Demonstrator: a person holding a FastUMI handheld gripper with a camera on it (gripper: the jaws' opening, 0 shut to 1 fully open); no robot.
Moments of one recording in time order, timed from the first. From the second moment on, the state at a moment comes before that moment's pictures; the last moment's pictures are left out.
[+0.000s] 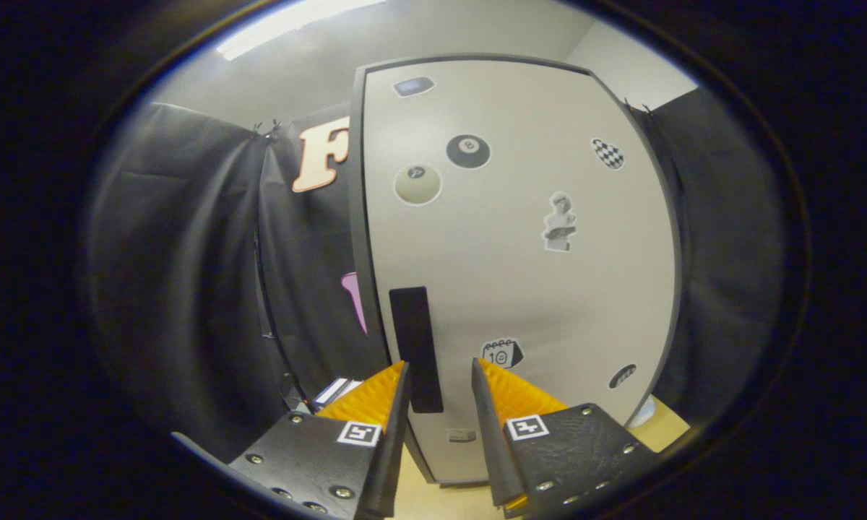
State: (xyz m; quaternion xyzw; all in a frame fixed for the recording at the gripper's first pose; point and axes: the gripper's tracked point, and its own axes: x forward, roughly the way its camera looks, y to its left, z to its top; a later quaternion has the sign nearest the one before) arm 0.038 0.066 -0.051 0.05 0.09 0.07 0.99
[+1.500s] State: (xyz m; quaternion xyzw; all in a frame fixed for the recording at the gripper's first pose) arm 0.017 0.052 -0.054 -0.06 0.04 -0.03 1.00
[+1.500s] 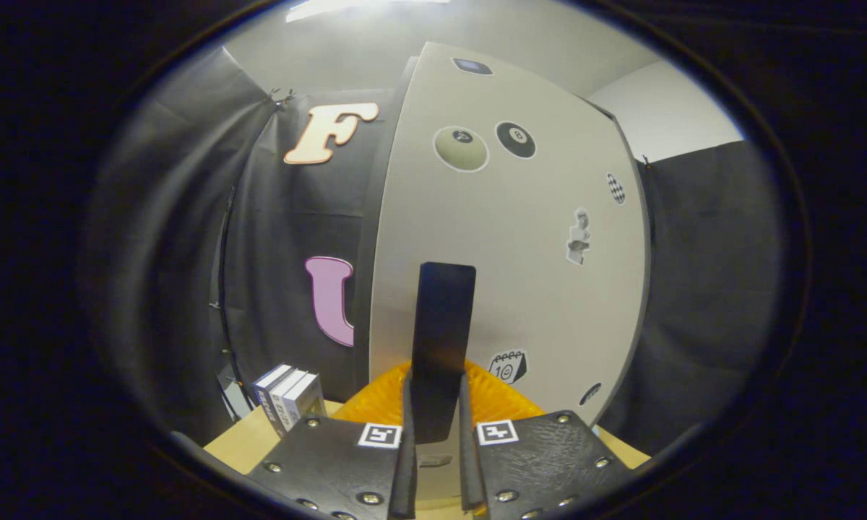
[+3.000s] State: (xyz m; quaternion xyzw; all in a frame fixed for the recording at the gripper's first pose) arm -0.075 -0.061 -0.040 -0.04 0.07 -0.08 0.99
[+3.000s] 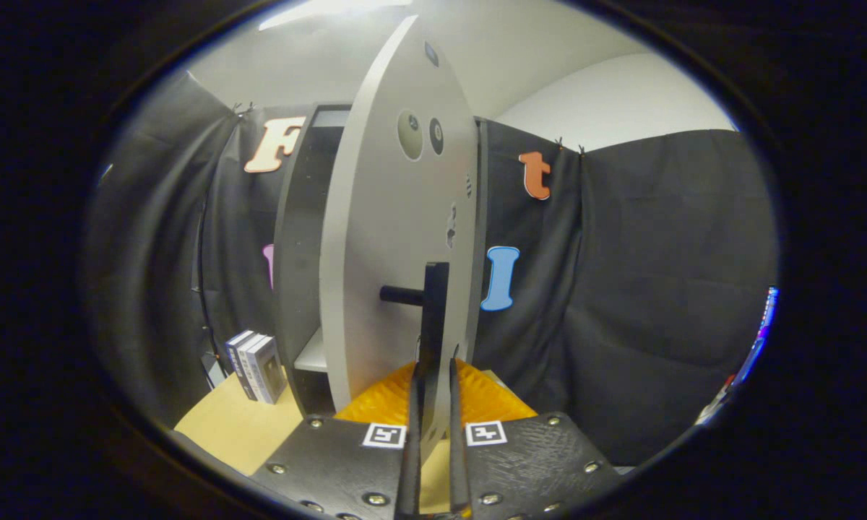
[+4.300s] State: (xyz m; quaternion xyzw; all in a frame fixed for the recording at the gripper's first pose) arm -0.147 -0.191 -0.049 -0.06 0.08 -0.20 0.98
